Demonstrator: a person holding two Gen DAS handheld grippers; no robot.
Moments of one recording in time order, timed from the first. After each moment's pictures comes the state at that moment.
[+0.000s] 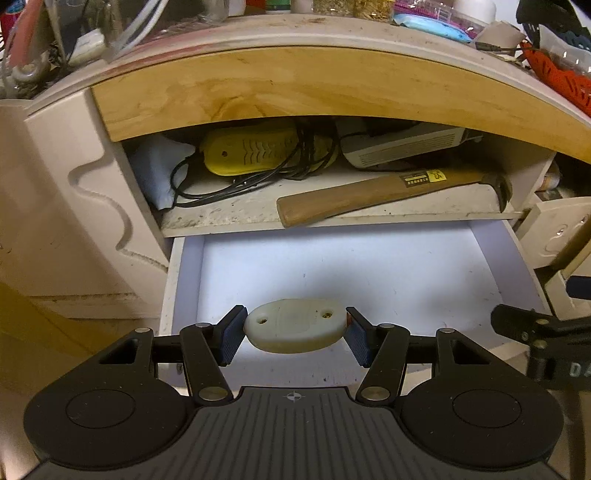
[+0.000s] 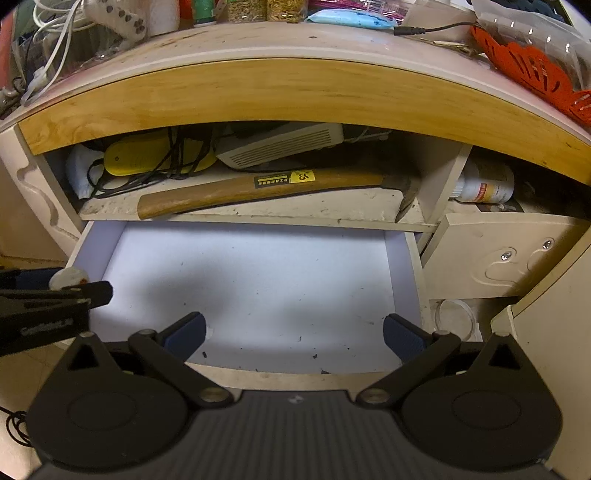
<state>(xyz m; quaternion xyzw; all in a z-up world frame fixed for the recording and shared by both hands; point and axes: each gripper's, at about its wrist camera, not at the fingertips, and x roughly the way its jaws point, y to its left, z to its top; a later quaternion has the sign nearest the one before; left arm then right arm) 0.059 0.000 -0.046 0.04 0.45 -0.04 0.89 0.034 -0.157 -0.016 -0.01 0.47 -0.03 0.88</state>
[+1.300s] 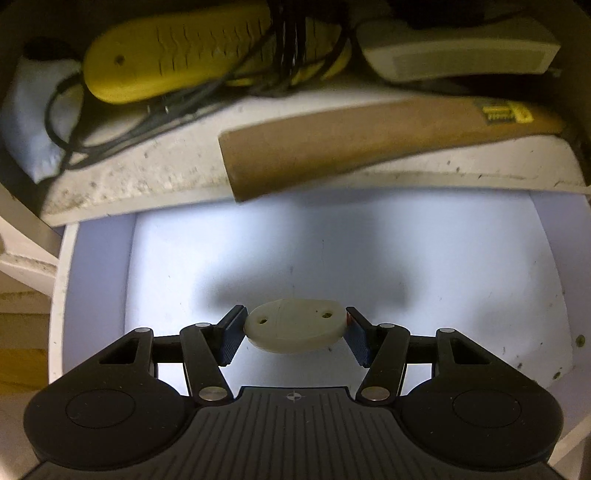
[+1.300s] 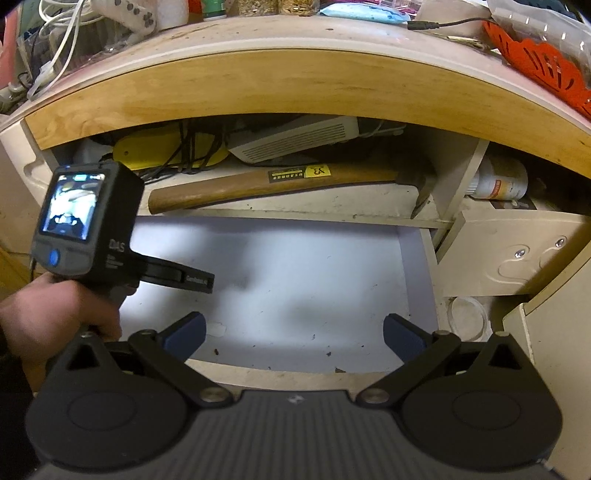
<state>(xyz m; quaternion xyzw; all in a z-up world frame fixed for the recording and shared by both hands) 0.161 -0.012 -0.151 0.05 0.55 -0.05 0.83 0.043 -0.153 -0.022 0.00 0.48 -0.02 0.87</state>
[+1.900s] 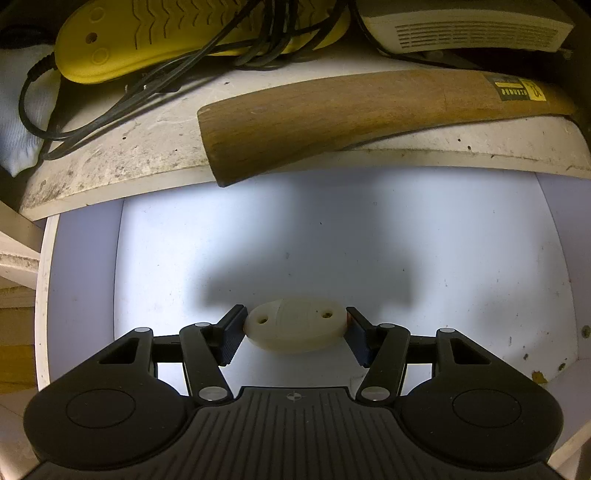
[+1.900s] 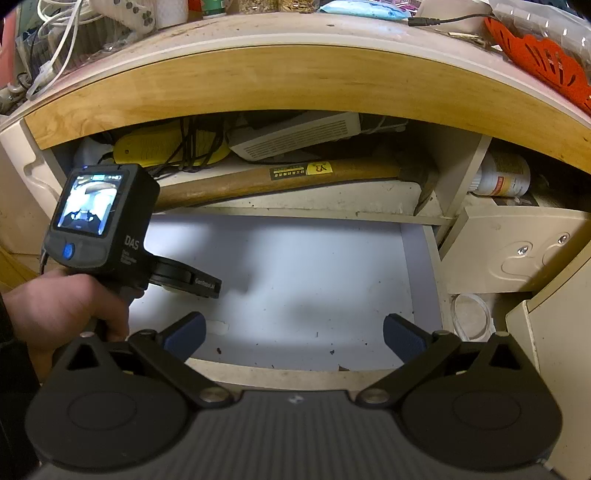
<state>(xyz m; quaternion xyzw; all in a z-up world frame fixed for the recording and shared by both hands) 0.161 -0.011 -0.159 0.06 0.57 -0.05 0.82 0.043 -0.153 -0.023 0.01 0.49 -0.02 0.87</state>
